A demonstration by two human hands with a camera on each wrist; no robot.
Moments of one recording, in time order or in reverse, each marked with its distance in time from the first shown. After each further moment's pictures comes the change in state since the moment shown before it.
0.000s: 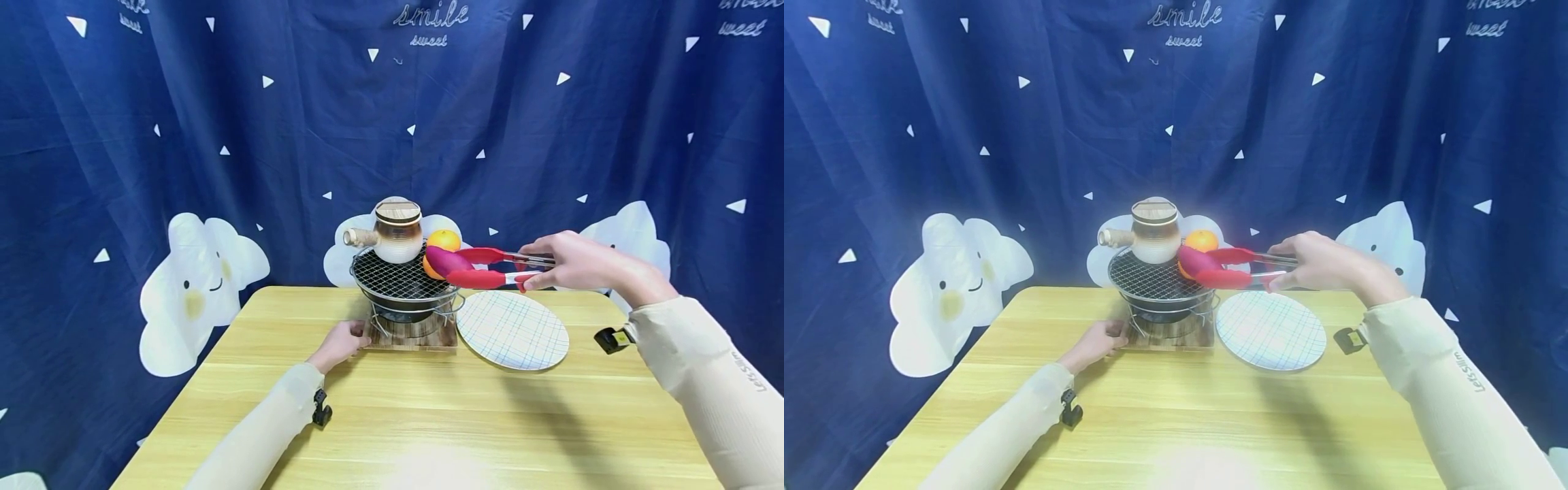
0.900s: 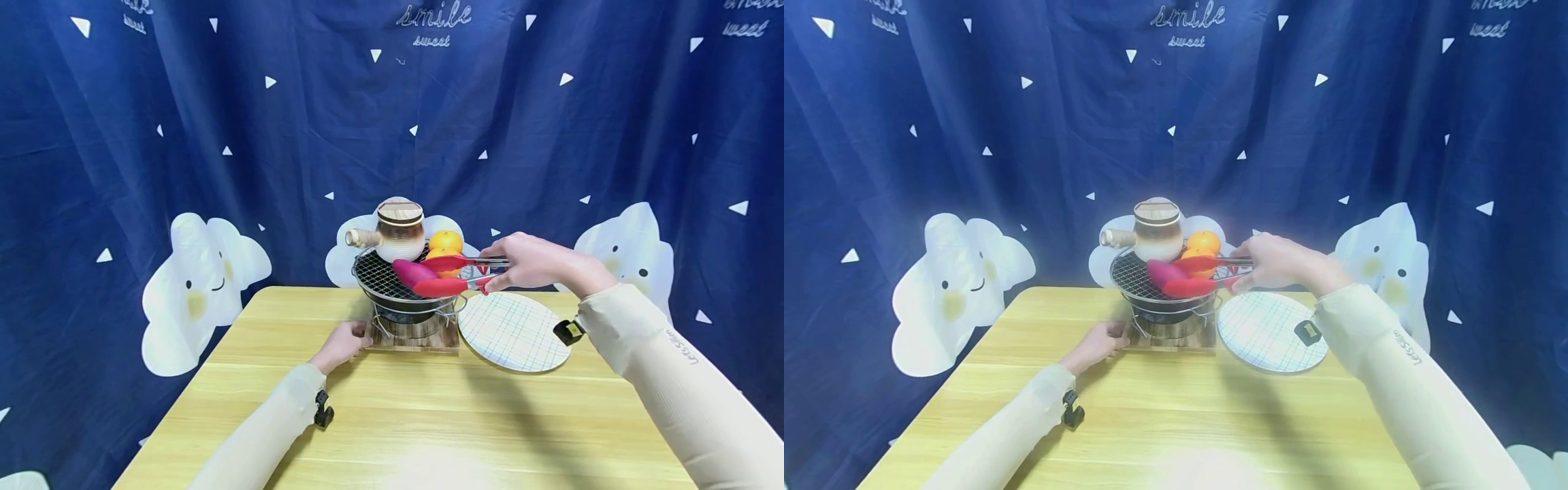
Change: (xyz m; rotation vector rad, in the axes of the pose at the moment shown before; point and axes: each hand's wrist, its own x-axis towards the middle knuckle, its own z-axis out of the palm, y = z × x) left_hand -0.002 0.000 0.000 0.038 0.017 0.010; right_hand 0.047 -0.036 0.019 -0.070 -0.022 -0.143
